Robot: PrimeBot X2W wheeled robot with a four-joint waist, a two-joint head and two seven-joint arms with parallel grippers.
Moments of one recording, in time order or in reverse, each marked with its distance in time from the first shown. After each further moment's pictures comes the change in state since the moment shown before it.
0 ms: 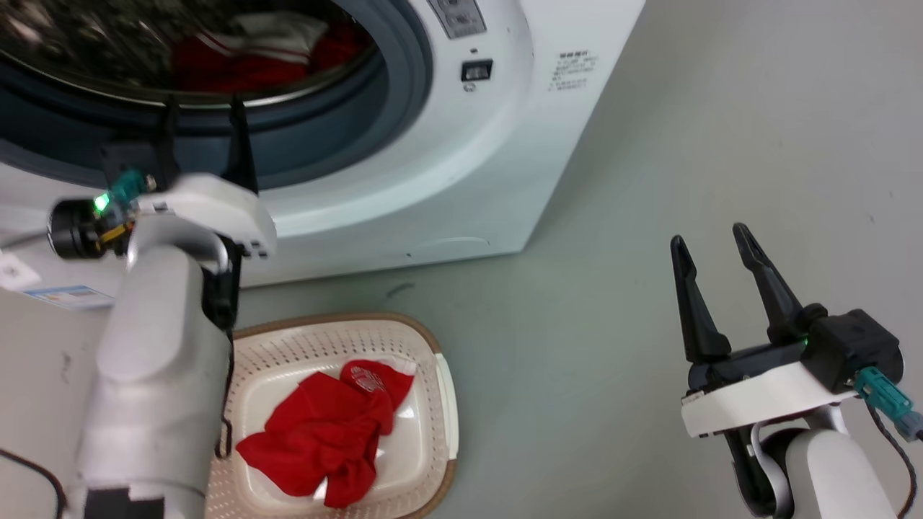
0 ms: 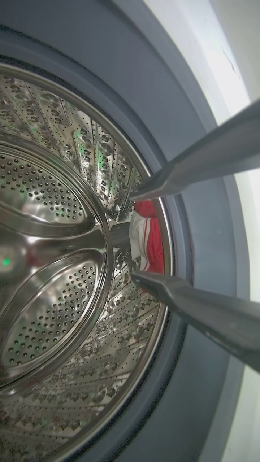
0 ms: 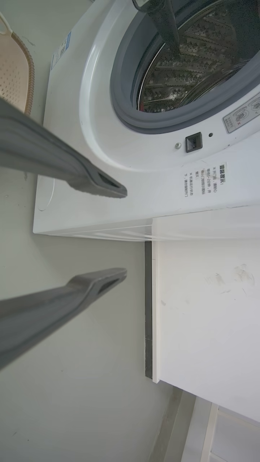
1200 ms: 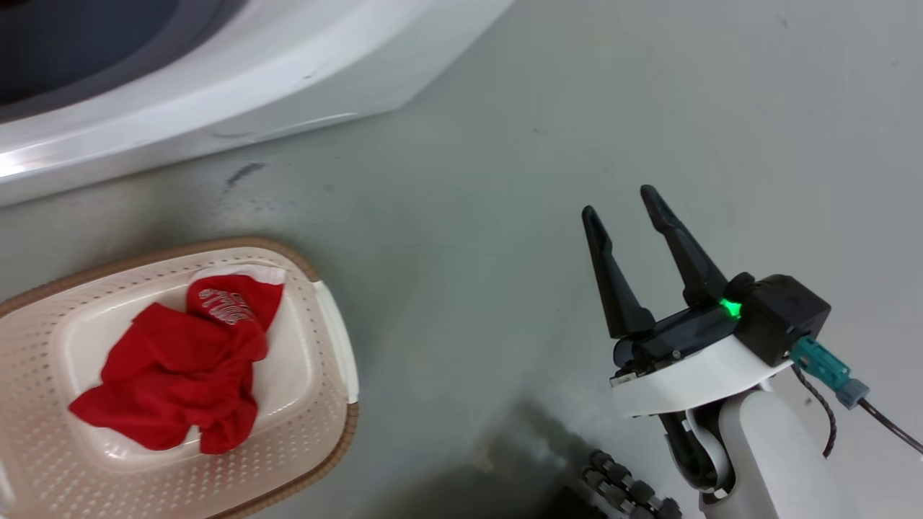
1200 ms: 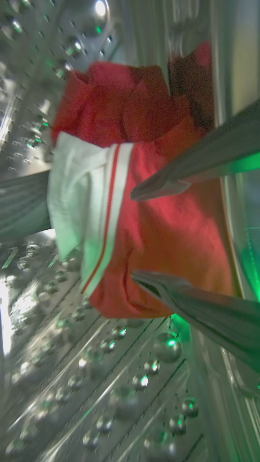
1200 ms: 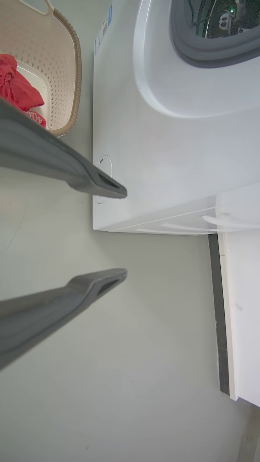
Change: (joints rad) left arm -0.849 0.302 -0.167 0.489 0.123 -0.075 0.711; right arm -0.144 -0.001 0.193 0.086 0.128 0.000 -0.095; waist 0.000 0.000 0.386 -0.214
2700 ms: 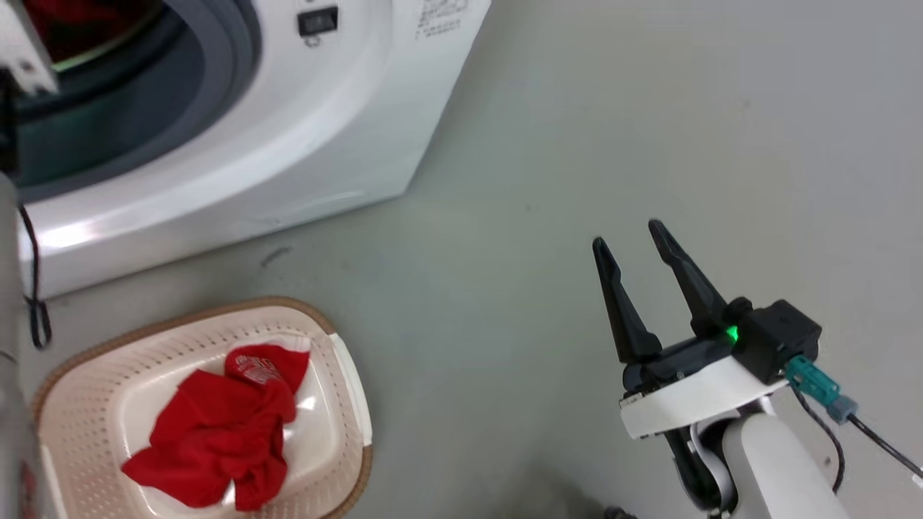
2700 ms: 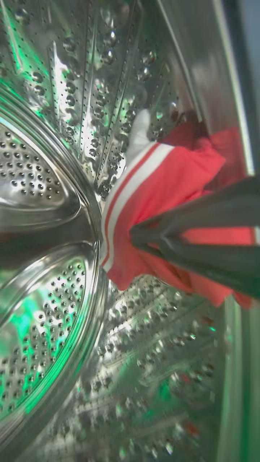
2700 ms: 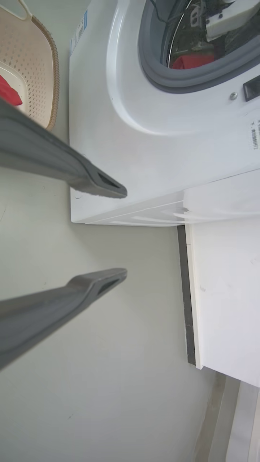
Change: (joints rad) left arm 0.352 -0.003 0.050 -0.163 -0.160 0.140 -0.491; right arm 0.038 0.001 -0.017 0.048 -0.021 0.000 -0.003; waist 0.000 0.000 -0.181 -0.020
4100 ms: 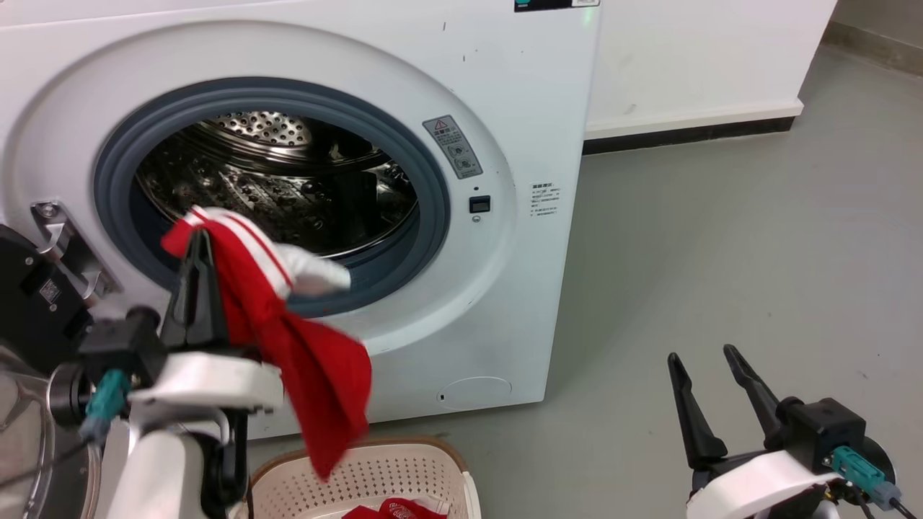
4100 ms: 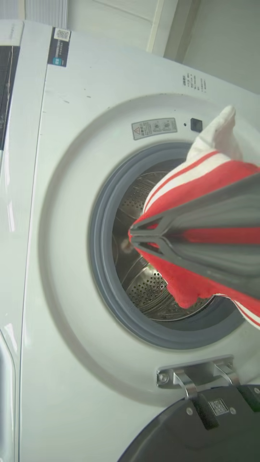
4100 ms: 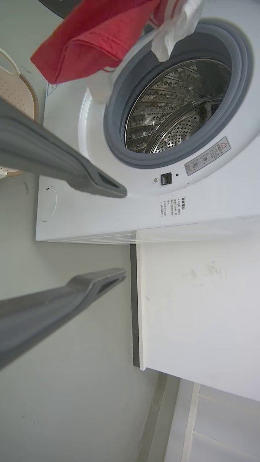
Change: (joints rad) left arm 1.003 -0.290 0.109 -0.925 -0.081 0.011 -0.173; right arm 0.323 0.000 -0.179 -0.141 -0.104 0.000 0.192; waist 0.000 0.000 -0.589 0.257
